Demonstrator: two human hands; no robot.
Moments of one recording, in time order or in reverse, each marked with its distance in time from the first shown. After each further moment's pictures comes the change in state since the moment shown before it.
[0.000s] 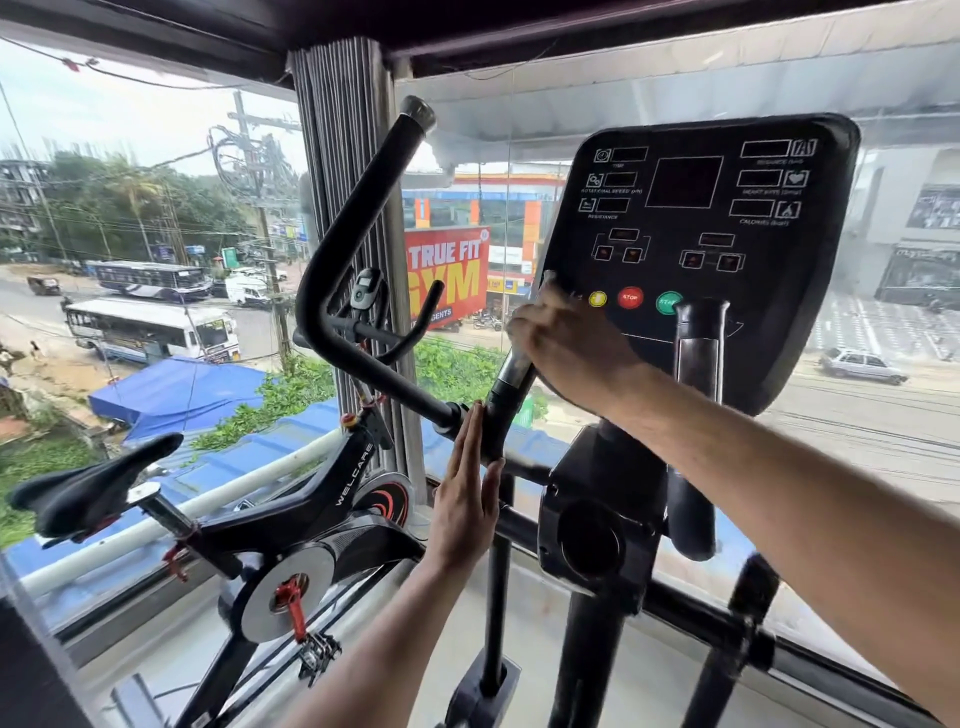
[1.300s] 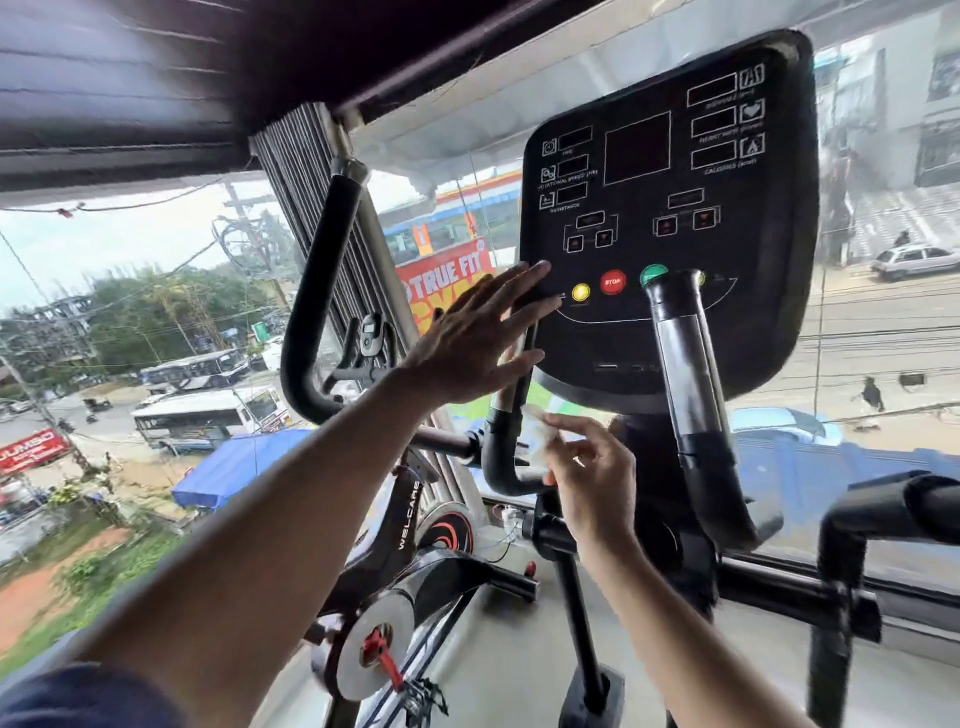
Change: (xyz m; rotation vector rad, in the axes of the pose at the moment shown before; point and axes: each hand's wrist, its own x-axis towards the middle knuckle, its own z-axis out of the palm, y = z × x) left_hand 0.219 0.074 -0.042 0.759 -0.518 0.837; right_hand -0.076 -0.104 0.051 1.555 0.650 1.232
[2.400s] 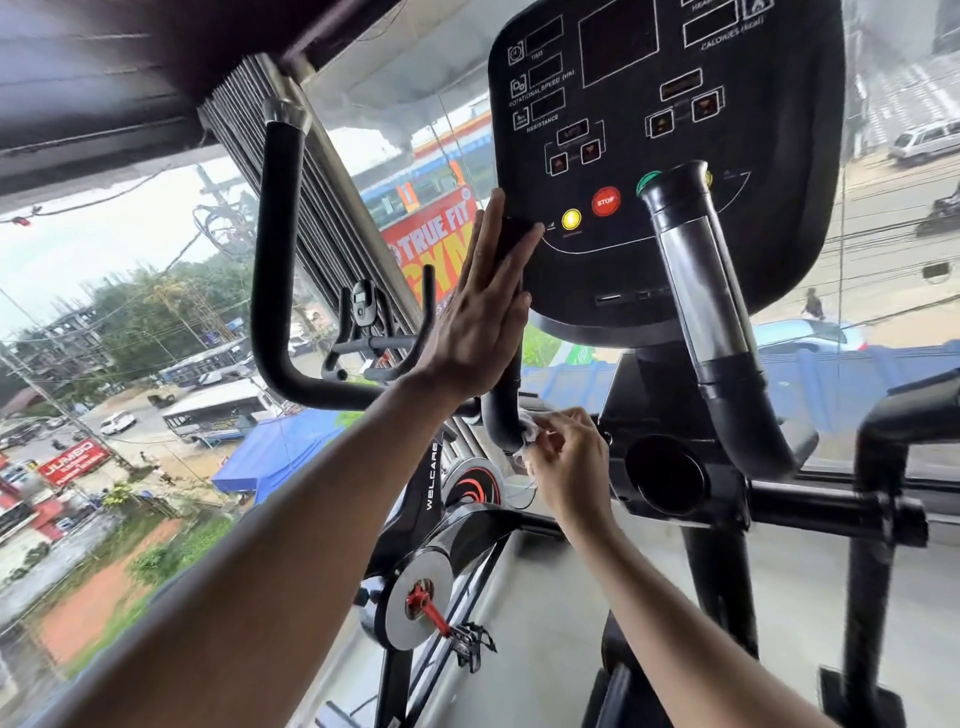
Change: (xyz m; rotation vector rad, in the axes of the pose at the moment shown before) left_hand -0.011 0.030 0.030 -0.423 0.173 -0.118; right_hand -0.011 0.078 0.024 -0.358 -0.017 -0.100
